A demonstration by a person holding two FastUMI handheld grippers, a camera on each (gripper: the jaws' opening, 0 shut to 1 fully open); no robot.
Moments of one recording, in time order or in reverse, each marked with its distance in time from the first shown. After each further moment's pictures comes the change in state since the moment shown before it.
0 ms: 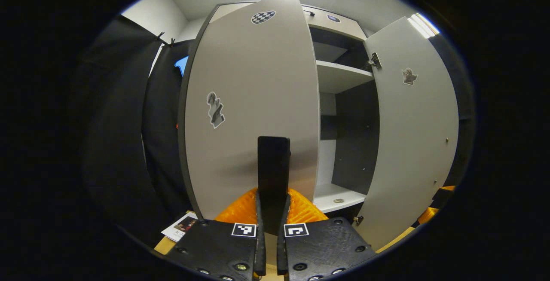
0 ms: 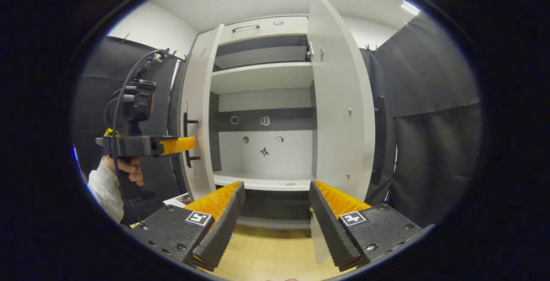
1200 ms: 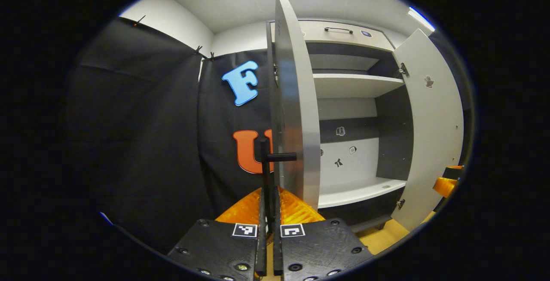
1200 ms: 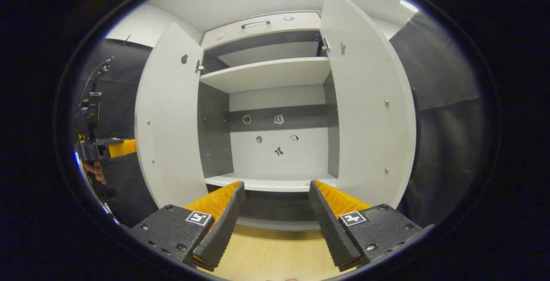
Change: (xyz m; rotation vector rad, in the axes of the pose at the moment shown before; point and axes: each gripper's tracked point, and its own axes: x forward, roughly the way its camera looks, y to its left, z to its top) left arm -0.099 0.171 -0.010 0.064 -0.050 0.261; right arm 0.025 0.042 -0.004 0.023 0.000 0.047
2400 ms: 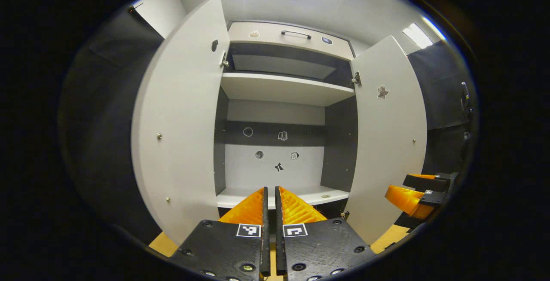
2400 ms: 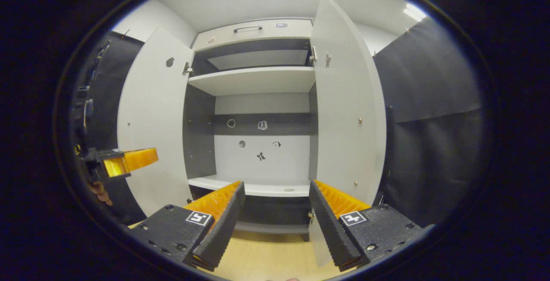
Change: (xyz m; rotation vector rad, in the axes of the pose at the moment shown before) left arm -0.015 -0.177 -0.005 -0.122 0.006 -0.324; right arm -0.023 -0.038 0.020 -0.060 -0.035 -0.121
